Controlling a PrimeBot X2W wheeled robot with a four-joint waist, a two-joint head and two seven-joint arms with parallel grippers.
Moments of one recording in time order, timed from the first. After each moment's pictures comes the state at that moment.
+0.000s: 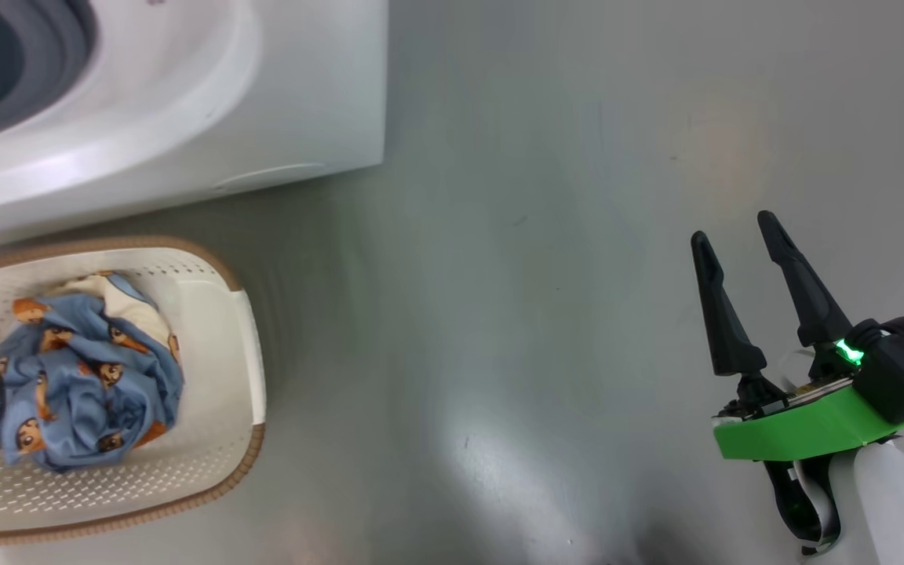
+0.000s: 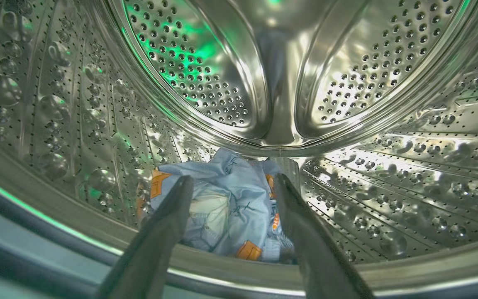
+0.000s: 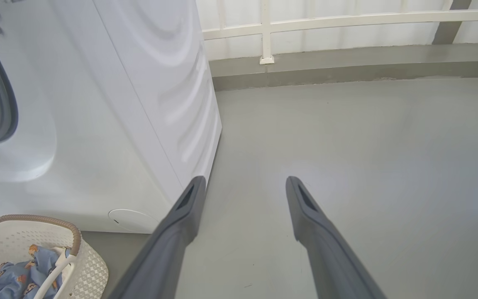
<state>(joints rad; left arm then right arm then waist) -1.29 0.40 -0.03 1.11 -0.40 -0.09 -0.23 -0.24 -0.14 0.07 -0.03 0.25 0.12 -0.26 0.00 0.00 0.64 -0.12</state>
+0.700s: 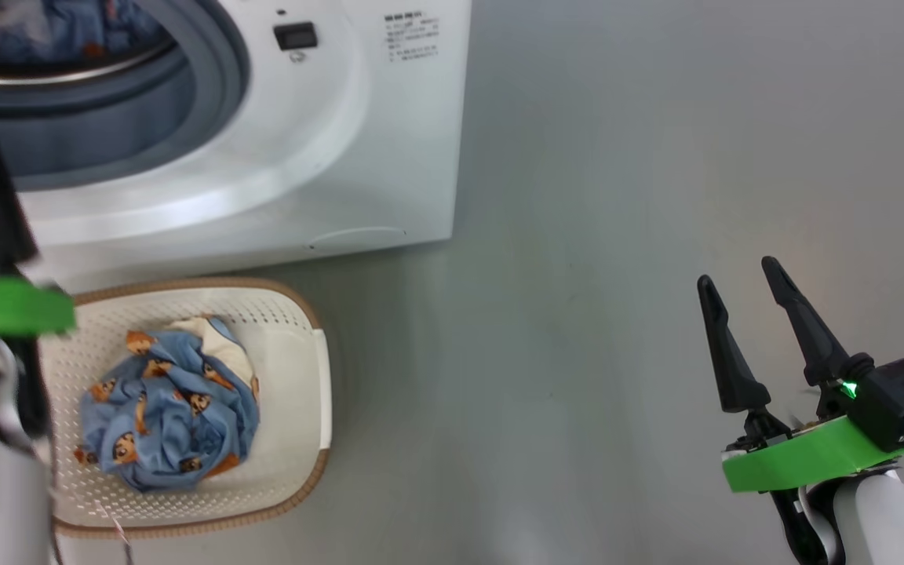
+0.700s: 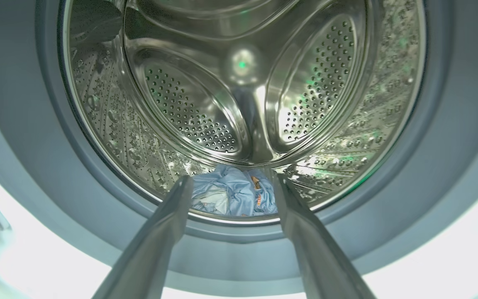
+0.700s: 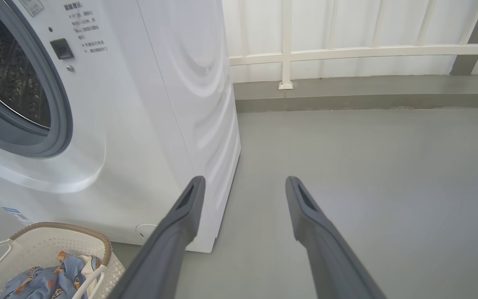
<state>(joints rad) -0.68 0.26 0.03 0.48 -0.32 -0.02 -0.26 -0.18 -0.15 0.05 0.00 0.23 0.12 -0.26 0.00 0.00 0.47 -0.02</state>
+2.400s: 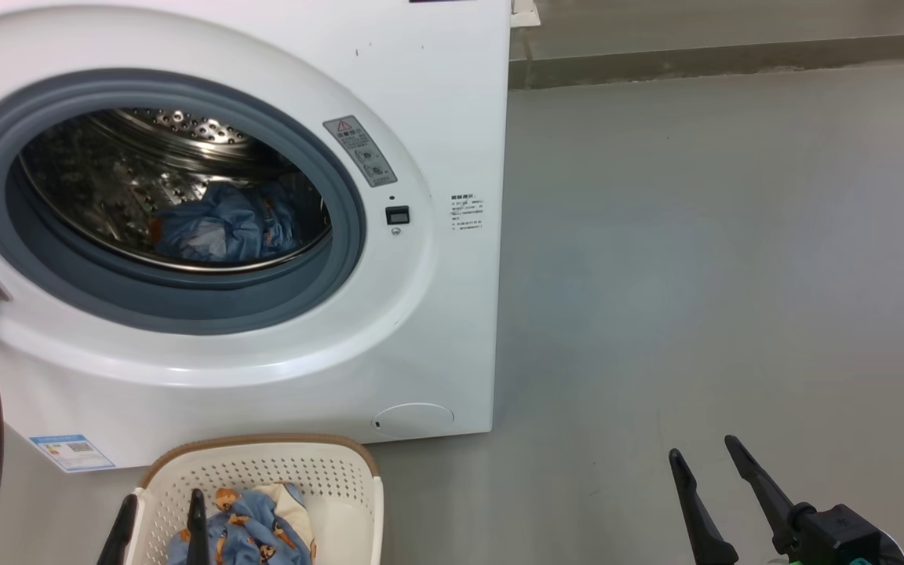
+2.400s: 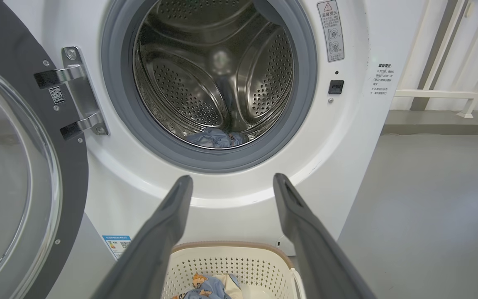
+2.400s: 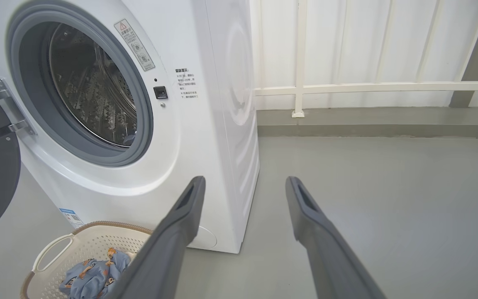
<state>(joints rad) 0.16 0.12 -0.08 0.07 -0.22 0.04 -0.25 0.11 -0.08 0.06 0.07 0.17 0.12 -0.25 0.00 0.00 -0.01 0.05</state>
